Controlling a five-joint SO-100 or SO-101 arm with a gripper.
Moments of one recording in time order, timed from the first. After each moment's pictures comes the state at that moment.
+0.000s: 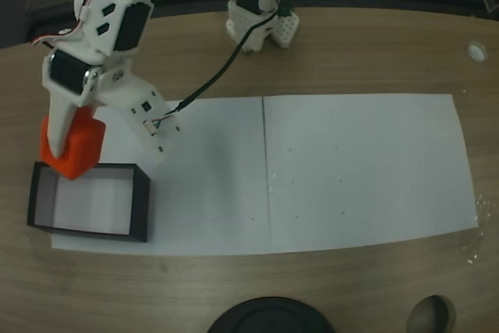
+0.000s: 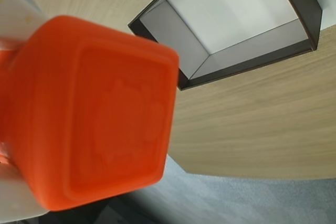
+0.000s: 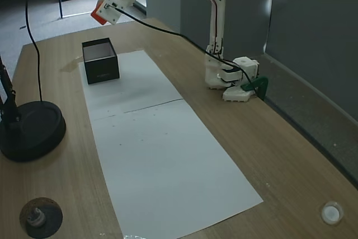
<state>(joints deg) 39.5 90.3 62.5 69.2 -16.5</state>
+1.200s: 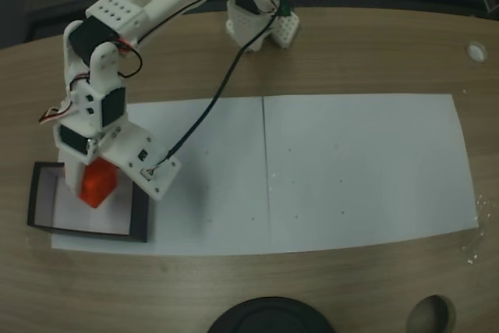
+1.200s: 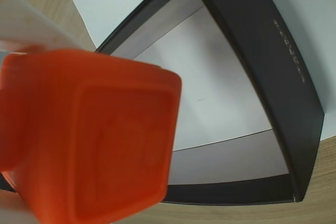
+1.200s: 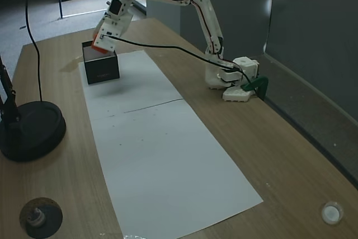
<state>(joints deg) 41.3 71.6 59.5 70.0 -16.5</state>
